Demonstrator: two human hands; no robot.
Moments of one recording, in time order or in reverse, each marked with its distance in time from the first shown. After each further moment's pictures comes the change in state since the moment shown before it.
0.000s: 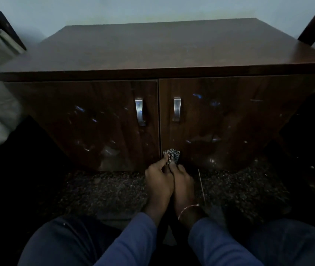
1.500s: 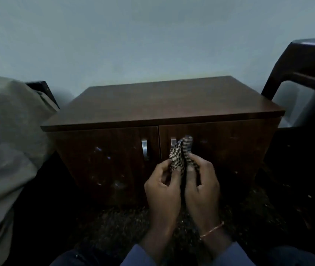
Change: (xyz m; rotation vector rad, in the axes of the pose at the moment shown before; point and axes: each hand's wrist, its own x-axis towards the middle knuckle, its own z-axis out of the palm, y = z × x) left_hand -0.034 0.123 -0.053 -0.398 0.108 0.298; right_hand -0.030 -0.097 -0.094 0.247 0.583 -0.527
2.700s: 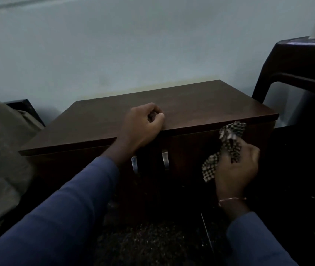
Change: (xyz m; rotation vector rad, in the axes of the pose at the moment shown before) left_hand 0.180 0.066 0.018 0.562 -0.361 0.465; right_hand 0.091 0.050 -0.023 -0.162 0.480 -0.004
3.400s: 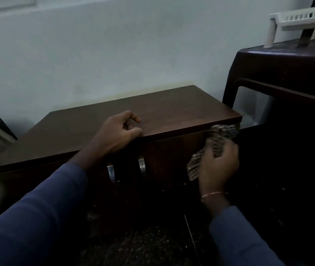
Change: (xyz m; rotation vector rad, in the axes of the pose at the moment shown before) left_hand 0.008 -0.002 -0.006 -0.020 -0.265 -0.069; right_hand 0.024 0.006 -0.006 -0.130 0.121 0.084
